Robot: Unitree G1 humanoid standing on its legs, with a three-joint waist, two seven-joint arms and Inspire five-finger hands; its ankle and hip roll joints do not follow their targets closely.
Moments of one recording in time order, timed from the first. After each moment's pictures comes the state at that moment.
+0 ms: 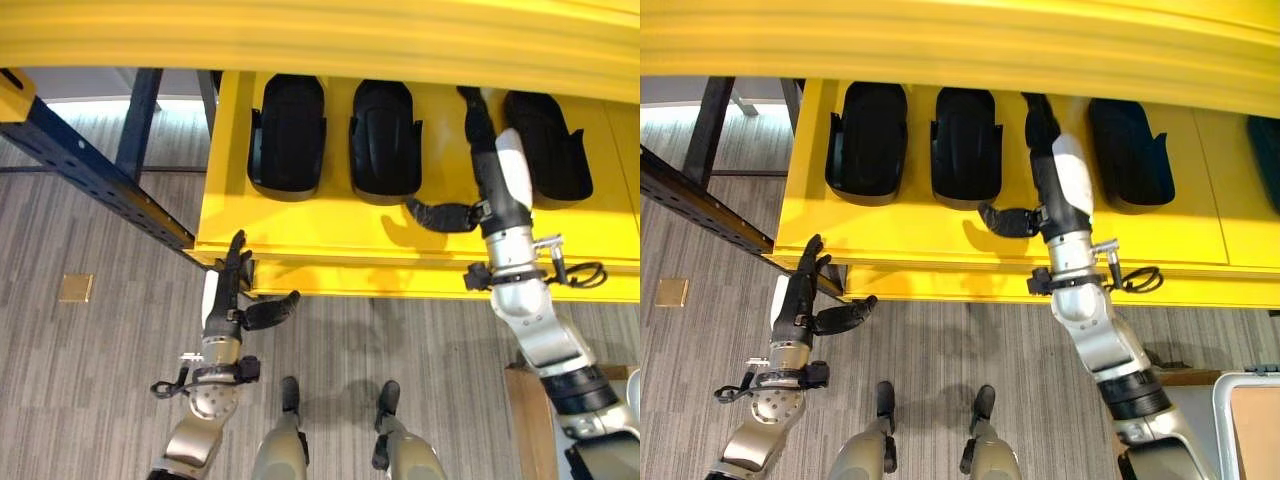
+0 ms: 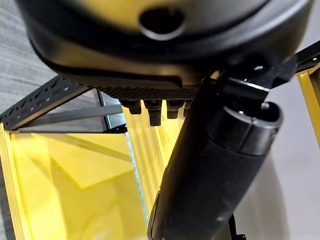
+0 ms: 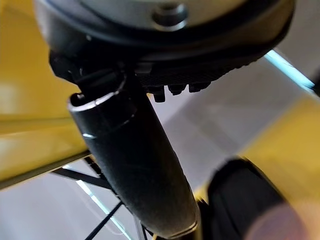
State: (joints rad) left arm 0.06 0.40 -0.17 -0.01 -0.07 -0.18 0.36; right arm -0.57 -0.64 0.25 0.00 -0.24 -0.15 -0.34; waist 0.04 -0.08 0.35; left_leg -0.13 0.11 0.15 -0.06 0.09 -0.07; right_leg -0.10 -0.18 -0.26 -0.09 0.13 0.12
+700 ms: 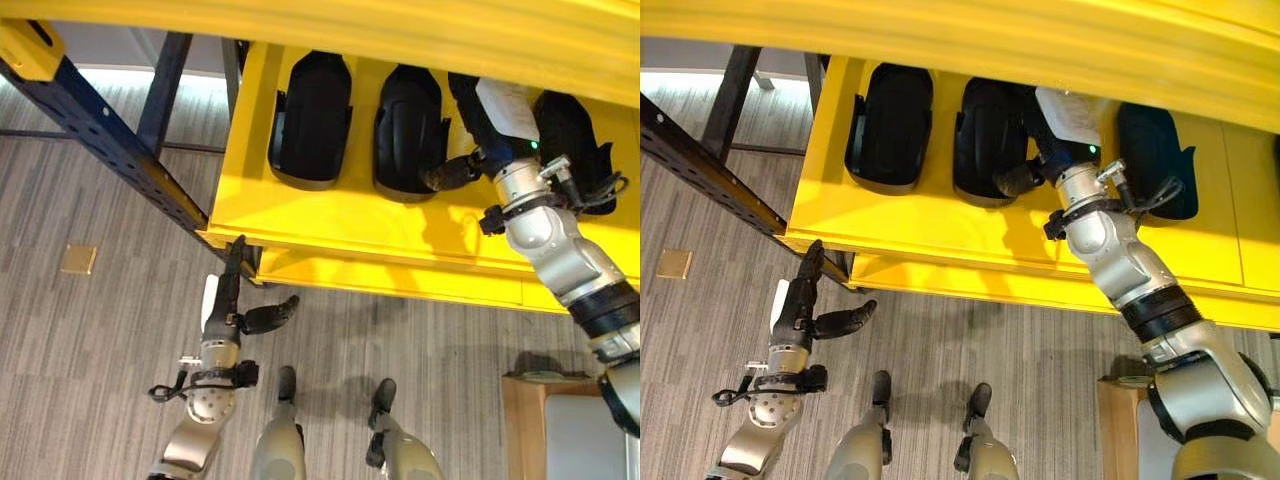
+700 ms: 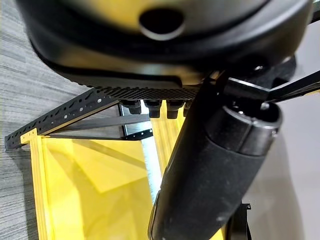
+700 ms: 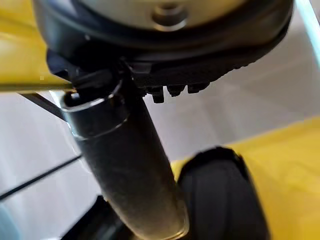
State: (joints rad) left arm 0.08 0.41 -0.16 -0.01 -0.08 -0.18 0.32; right arm -0.89 -0.80 0.51 0.40 -0.19 -0.10 -0.27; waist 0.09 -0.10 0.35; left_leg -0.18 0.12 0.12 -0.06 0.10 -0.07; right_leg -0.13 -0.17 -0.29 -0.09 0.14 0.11
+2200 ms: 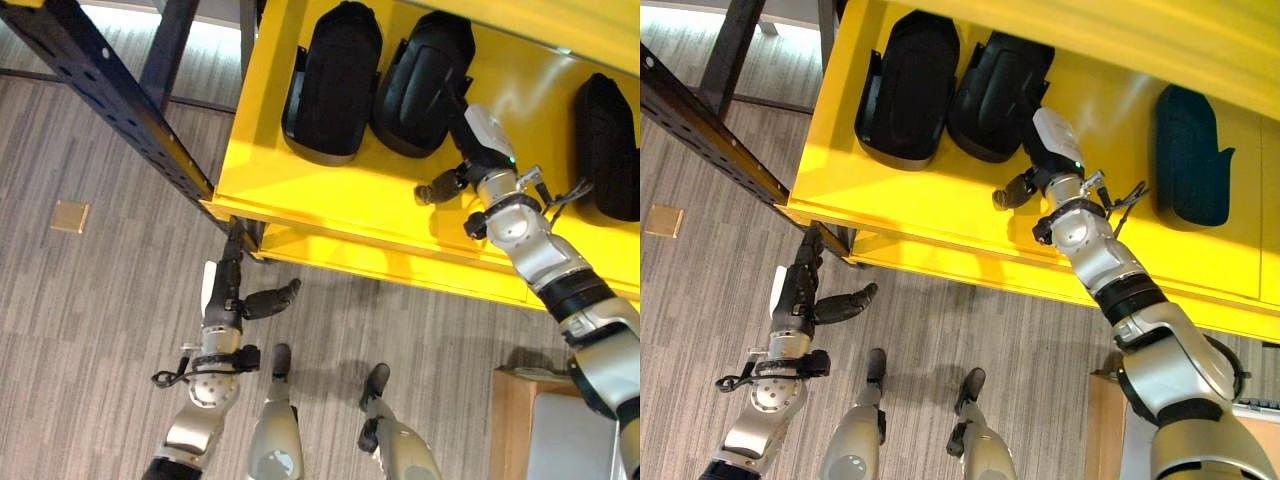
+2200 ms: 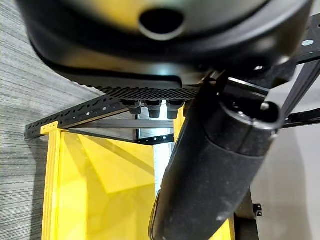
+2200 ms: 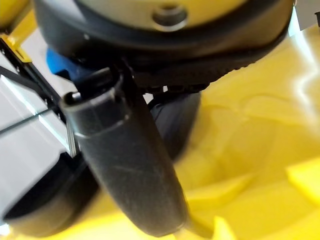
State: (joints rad) left arm 0.02 0.41 -0.15 0.00 -0.15 -0.18 0.34; right arm -1.00 -0.73 0.63 0.63 -0.08 -0.09 -0.22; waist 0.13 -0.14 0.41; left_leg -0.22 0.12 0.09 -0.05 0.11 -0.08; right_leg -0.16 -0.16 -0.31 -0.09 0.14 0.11
